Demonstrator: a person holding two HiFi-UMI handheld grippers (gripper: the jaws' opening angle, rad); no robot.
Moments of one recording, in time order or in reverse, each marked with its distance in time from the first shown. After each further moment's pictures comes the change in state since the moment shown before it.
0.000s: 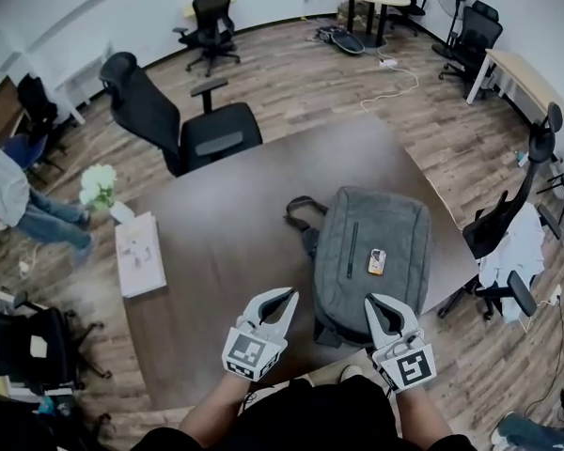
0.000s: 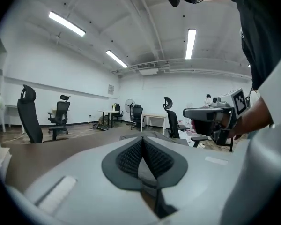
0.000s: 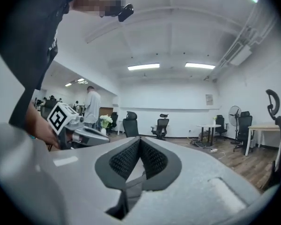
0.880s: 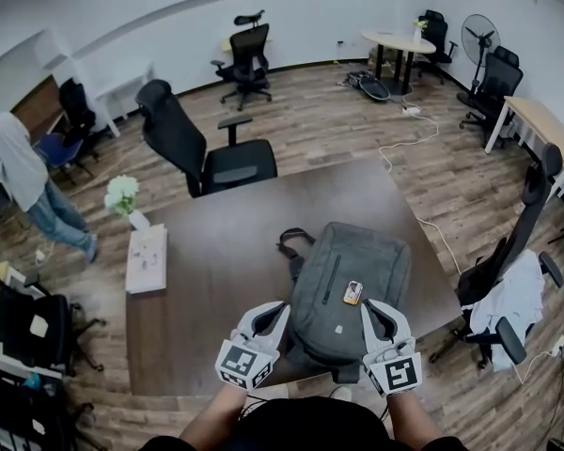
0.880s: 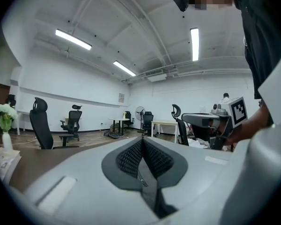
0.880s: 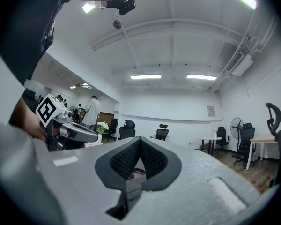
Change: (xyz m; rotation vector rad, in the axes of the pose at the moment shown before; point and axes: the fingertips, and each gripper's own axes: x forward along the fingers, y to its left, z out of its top) left arm 0.018 -0.052 0.050 0.009 -0.090 0.164; right arm -0.031 -0.072 0.032 -0.075 -0.103 0.024
